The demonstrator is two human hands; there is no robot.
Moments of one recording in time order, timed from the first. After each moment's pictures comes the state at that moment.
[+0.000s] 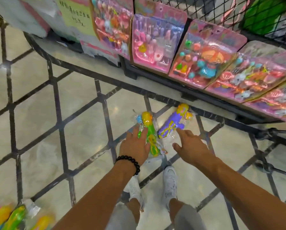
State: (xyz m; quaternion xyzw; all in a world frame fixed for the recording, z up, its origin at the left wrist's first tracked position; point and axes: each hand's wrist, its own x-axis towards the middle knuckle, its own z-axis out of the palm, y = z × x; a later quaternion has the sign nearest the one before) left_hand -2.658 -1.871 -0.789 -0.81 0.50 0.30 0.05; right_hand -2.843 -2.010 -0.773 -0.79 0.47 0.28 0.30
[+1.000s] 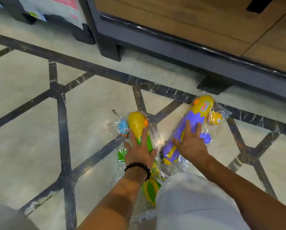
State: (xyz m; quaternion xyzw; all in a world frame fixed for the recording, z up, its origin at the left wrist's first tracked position) left_hand -2.702 -1.956 -1.310 -0.88 0.36 0.31 -0.02; right_hand -2.848 -2.094 -1.307 -0.73 0.60 0.17 0.29
